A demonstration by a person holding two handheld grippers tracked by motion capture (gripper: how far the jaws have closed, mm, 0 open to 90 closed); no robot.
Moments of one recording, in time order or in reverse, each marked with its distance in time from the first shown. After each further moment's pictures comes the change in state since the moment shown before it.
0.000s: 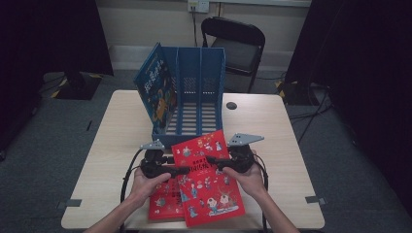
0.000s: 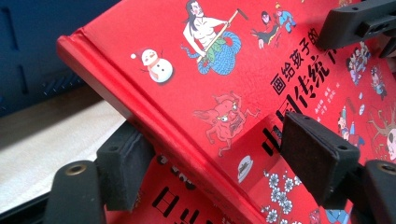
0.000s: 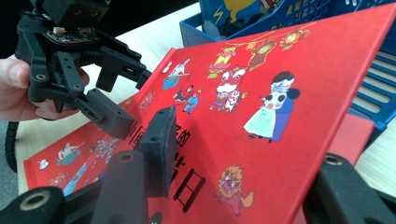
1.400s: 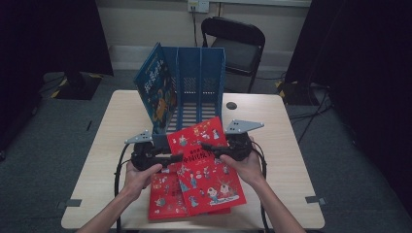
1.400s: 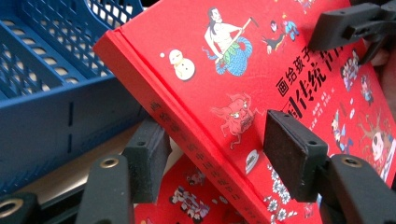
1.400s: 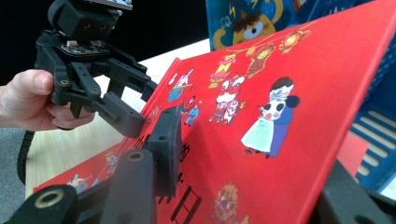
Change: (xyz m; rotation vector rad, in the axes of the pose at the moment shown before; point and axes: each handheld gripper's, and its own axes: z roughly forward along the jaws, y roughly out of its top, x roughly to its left) left arm 0.002 0.020 -0.031 -0.160 -0.007 0.048; right arm 0.003 0.044 -0.006 -0.079 0.035 -0.092
